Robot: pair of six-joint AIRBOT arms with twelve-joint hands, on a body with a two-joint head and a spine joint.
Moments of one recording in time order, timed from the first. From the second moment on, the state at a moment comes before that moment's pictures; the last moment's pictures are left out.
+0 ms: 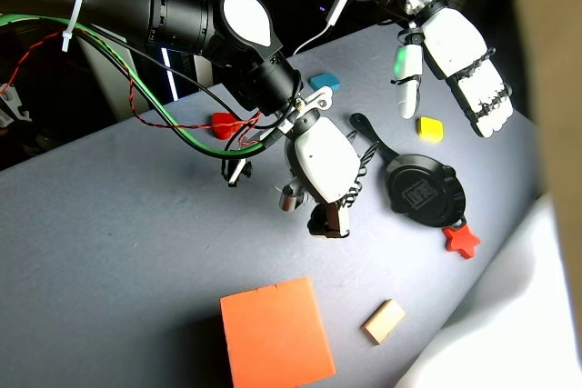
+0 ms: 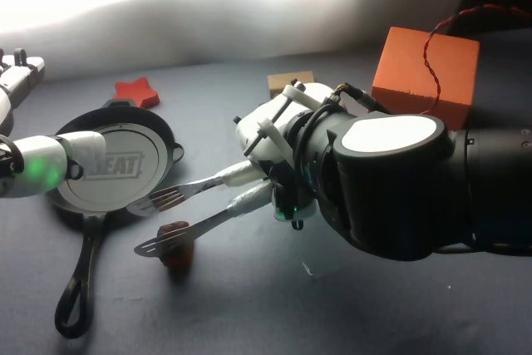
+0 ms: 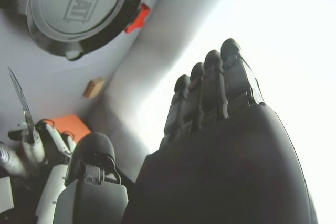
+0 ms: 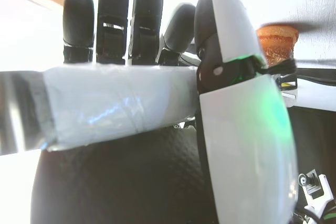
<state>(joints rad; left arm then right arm) 0.58 -0.67 0.67 -1.23 -0.87 1.91 -0.20 -1.56 1.08 -1.27 -0.86 0.28</state>
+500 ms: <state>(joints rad) 0.58 -0.67 0.67 -1.23 -0.88 1.91 -0.16 -1.53 1.03 -1.23 -0.87 0.27</state>
